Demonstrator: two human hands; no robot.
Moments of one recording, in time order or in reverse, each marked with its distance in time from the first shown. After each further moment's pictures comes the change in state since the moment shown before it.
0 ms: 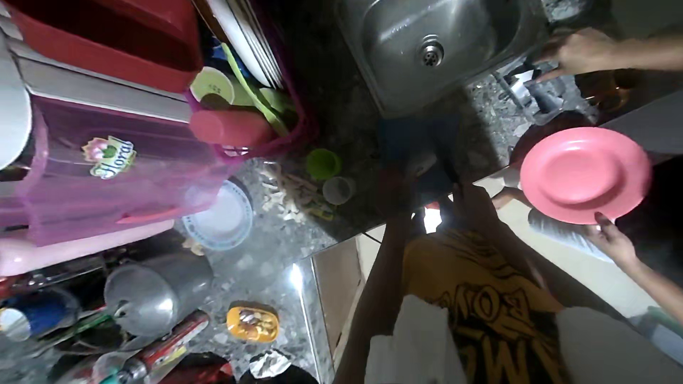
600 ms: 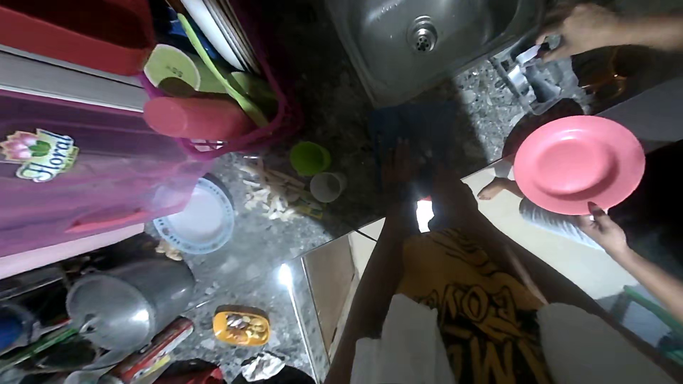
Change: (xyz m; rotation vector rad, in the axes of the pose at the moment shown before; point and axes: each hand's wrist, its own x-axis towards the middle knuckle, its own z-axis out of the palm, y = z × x) left_hand 0.020 -0.013 0.058 0.128 0.063 0.298; right_hand 0.028 -0.009 0.043 -0.242 -0.083 0.097
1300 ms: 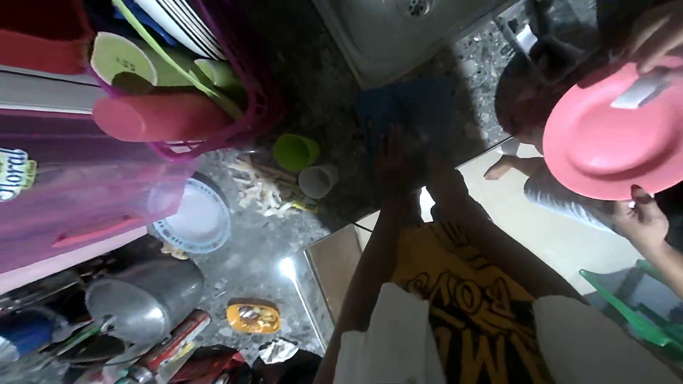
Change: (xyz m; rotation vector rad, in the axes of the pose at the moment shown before) left_hand 0.006 0.003 -0.006 0.065 -0.021 0.008; right_hand 0.008 -0.005 0.017 0.164 0.012 0.034
